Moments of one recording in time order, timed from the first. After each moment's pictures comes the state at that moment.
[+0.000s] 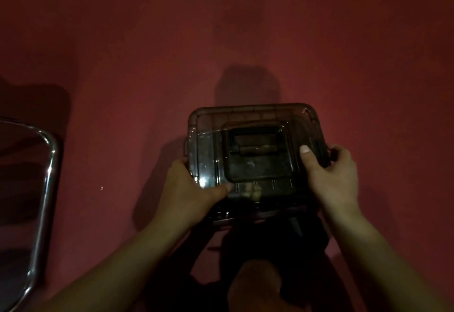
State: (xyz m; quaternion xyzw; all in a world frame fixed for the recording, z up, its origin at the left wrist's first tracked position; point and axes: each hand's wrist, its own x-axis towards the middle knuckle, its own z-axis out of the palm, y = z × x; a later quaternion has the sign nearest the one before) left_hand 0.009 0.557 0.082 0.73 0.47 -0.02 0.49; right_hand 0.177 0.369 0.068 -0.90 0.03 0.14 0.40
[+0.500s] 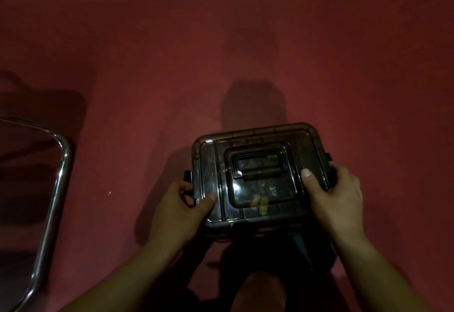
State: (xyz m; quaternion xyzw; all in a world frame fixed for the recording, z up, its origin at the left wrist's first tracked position) left_hand -0.022 0.558 0.077 0.69 0.56 0.00 0.46; right_hand 0.162 0.365 0.069 -0.92 -0.04 0.16 0.35
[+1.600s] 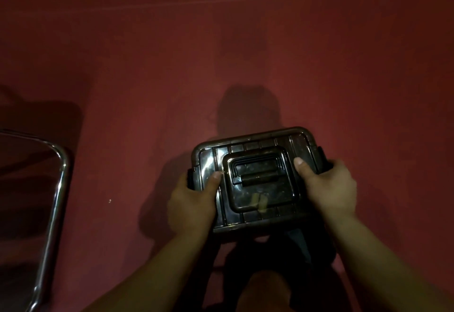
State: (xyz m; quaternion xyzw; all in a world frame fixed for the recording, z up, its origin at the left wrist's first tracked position) left_hand 0.010 0.546 0.057 0.67 0.61 0.11 0.41; right_hand 0.178 0.381 0.067 -0.92 0.07 0.20 0.32
